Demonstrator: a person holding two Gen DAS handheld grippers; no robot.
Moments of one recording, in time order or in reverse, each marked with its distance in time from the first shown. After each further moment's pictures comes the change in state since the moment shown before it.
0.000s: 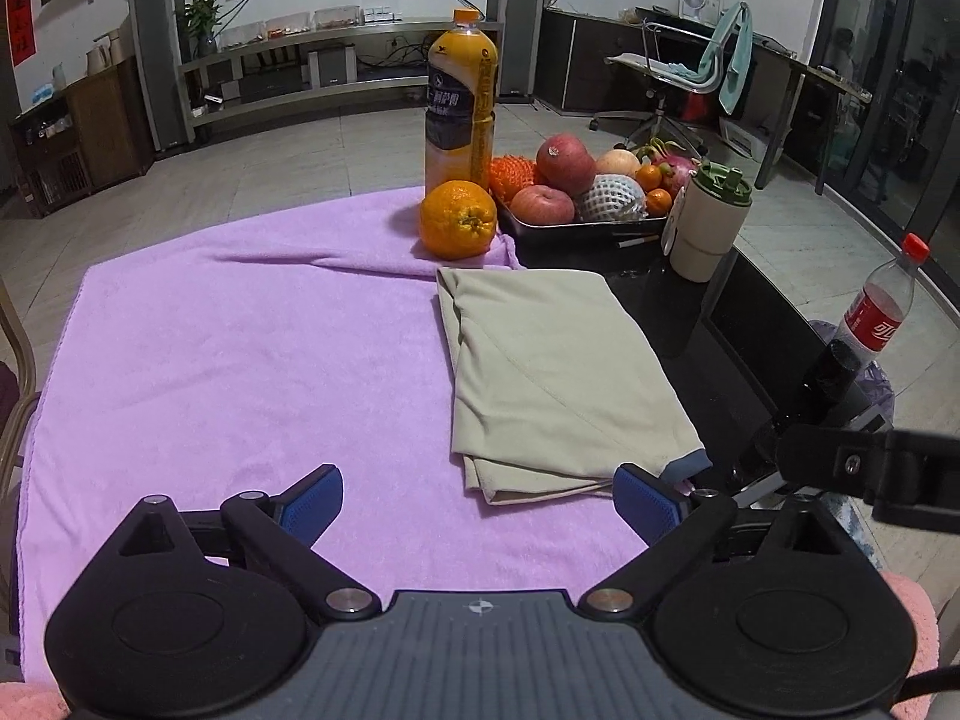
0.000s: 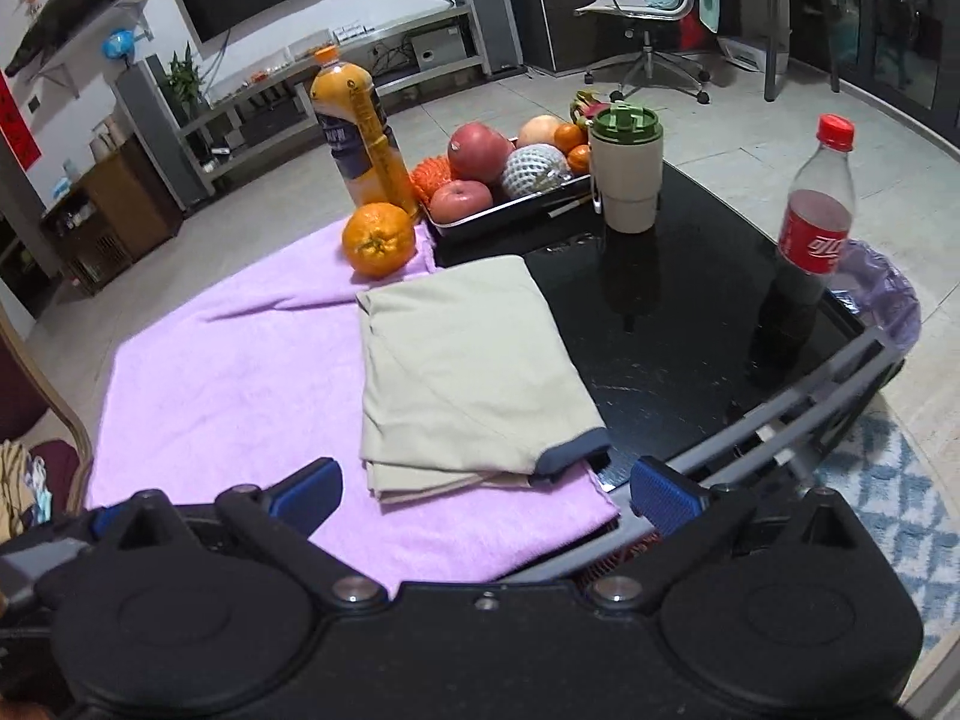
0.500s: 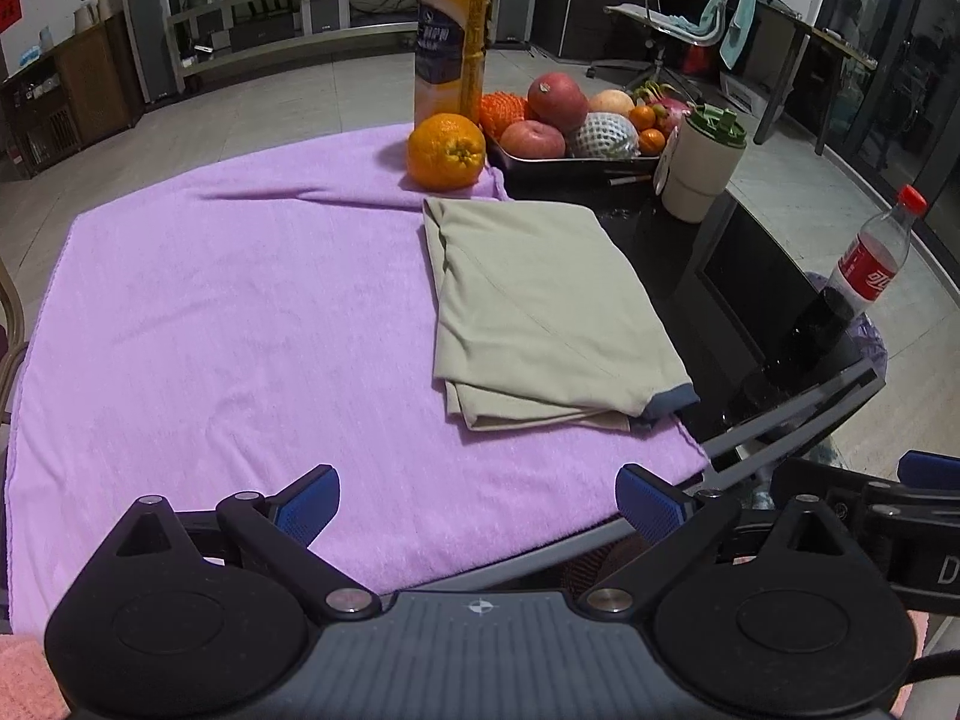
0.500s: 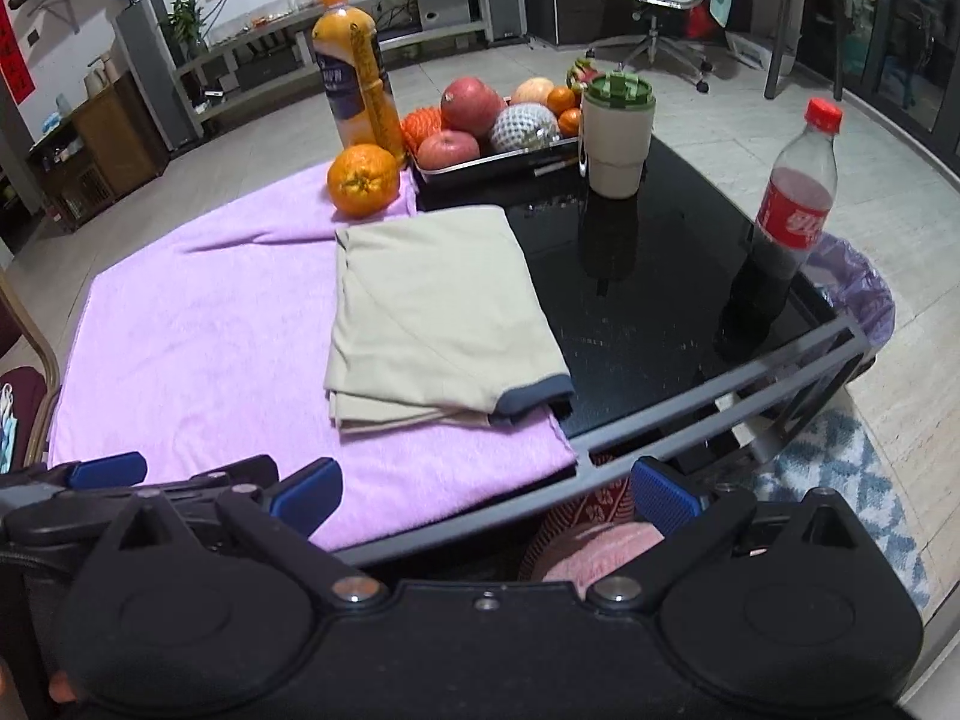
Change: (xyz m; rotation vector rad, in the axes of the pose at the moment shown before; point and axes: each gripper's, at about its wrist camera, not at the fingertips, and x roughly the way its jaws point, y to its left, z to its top) left arm 0.007 -0.010 -0.017 -0.007 0.115 -0.017; right arm -0.001 -0.006 -0.022 -0.075 0.071 -0.050
